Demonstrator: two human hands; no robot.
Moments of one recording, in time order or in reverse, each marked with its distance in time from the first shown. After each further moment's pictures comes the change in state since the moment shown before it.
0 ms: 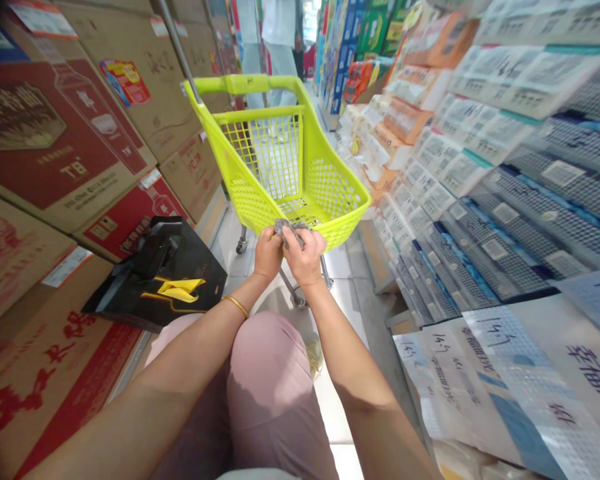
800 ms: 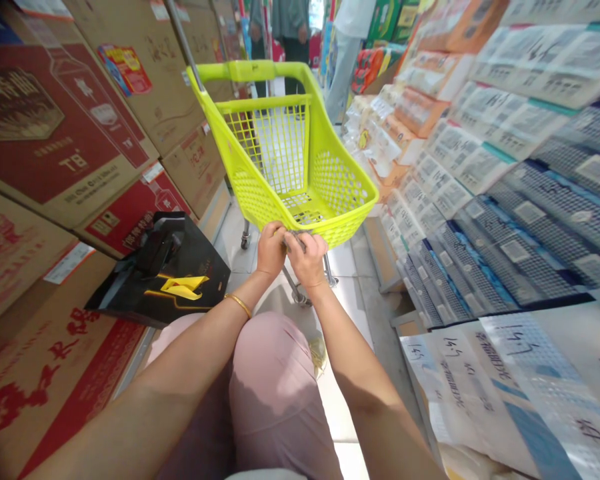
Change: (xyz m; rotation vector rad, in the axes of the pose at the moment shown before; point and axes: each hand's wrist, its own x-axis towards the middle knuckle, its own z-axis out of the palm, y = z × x) left_hand 0.001 -0.003 -0.004 -0.024 0.045 -0.034; right_hand -0.016 0.000 0.012 0.034 -0.170 0.035
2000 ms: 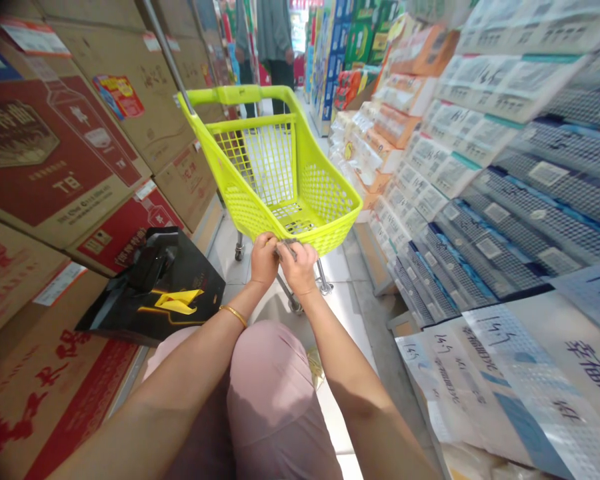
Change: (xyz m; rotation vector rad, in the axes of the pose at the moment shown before) left_hand 0.000 -0.003 0.001 -0.006 0.017 0.039; right_hand 0.002 -0.007 0.002 -0.090 0.062 -0.024
